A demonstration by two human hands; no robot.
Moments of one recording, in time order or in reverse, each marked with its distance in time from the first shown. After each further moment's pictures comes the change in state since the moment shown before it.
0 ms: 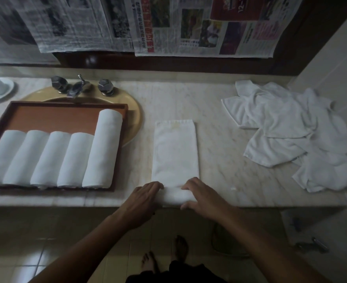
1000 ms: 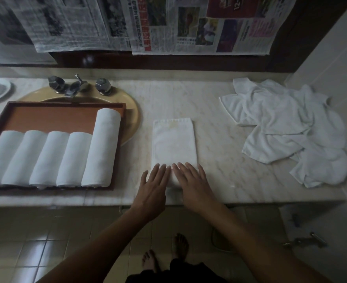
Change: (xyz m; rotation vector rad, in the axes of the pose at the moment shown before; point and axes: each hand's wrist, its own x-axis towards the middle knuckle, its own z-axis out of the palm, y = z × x) left_hand 0.030 0.023 0.022 0.276 0.049 -0.148; right_hand 0.022 -0.017 0.017 -0.395 0.173 -0.045
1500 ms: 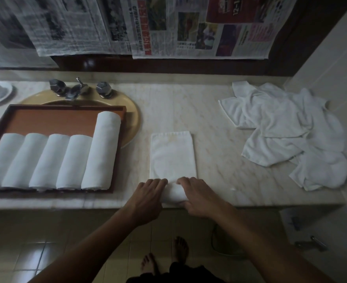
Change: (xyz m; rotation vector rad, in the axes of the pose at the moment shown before) left_hand -0.010 -0.012 -0.028 -0.087 -0.150 0.105; right_hand -0.012 0.010 -0.018 0.172 -0.159 0.023
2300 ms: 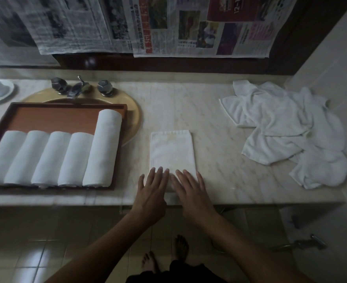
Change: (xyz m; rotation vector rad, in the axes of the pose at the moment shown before) left_hand 0.000 0.024 0.009 0.072 0.049 -0.187; right_hand -0.008 -0.018 0.036 -0.270 0.224 -0.066
